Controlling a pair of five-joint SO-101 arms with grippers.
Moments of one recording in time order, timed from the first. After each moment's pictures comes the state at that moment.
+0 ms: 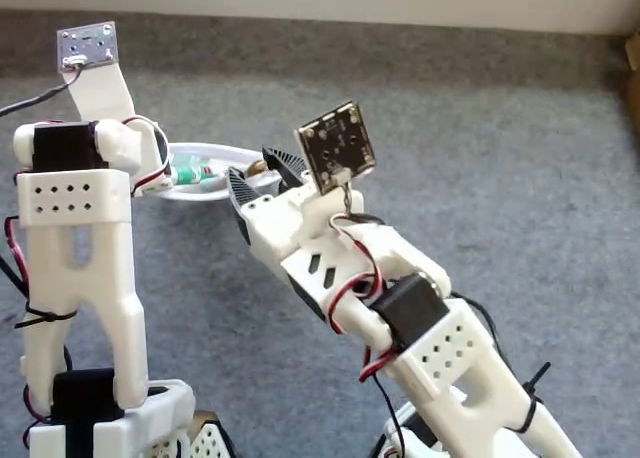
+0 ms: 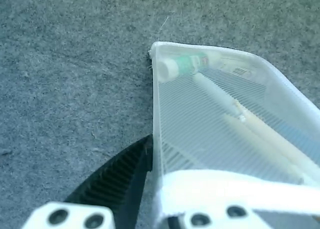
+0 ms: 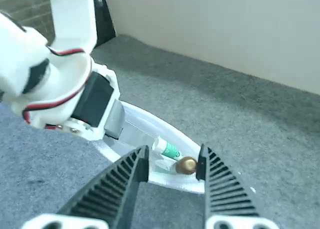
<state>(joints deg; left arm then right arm) -11.1 -13.5 -3.3 92.4 16.0 -44.2 -44.8 31.4 39.3 -6.7</state>
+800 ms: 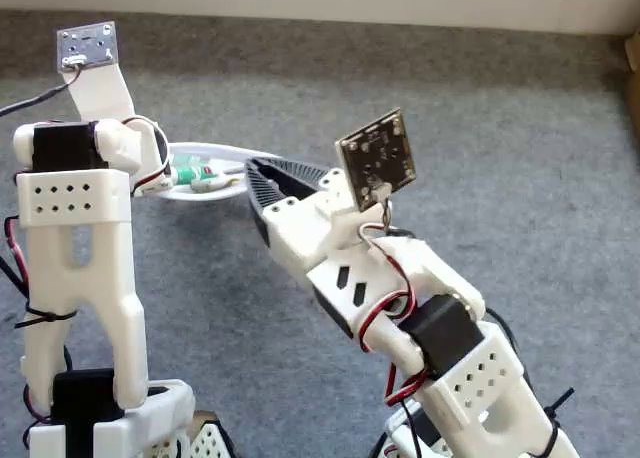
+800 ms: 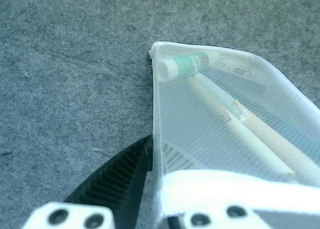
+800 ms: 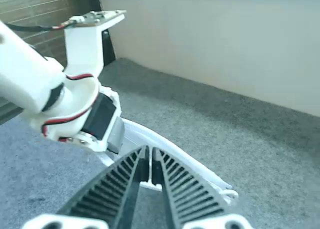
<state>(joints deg) -11.1 -13.5 -3.3 92.4 16.0 -41.8 -53.0 31.4 42.2 -6.7</state>
